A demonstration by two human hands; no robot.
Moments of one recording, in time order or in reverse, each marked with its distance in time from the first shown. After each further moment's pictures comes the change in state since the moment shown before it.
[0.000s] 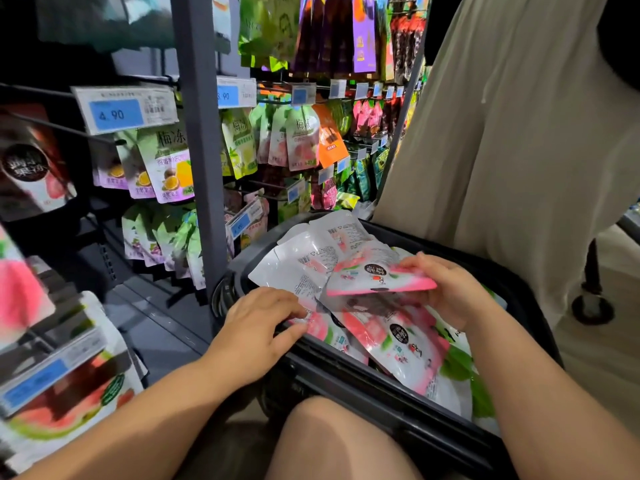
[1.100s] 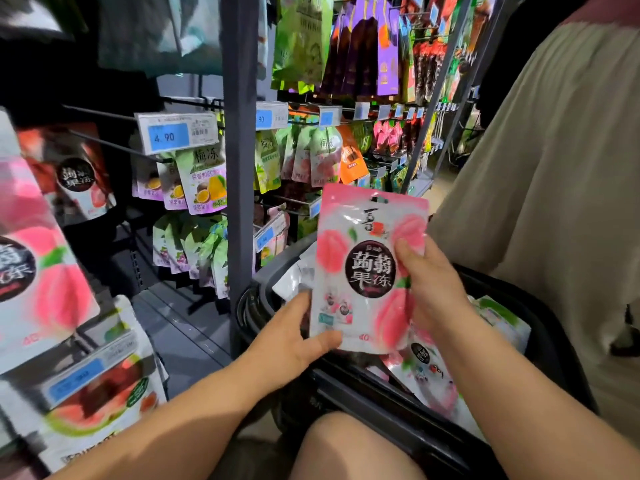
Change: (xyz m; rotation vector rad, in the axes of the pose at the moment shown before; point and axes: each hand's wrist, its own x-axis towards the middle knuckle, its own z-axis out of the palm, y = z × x) left_hand 0.006 0.042 -0.033 -0.594 -0.124 -0.267; right_hand -0.010 -0.034 0.107 0.174 0.109 -0.240
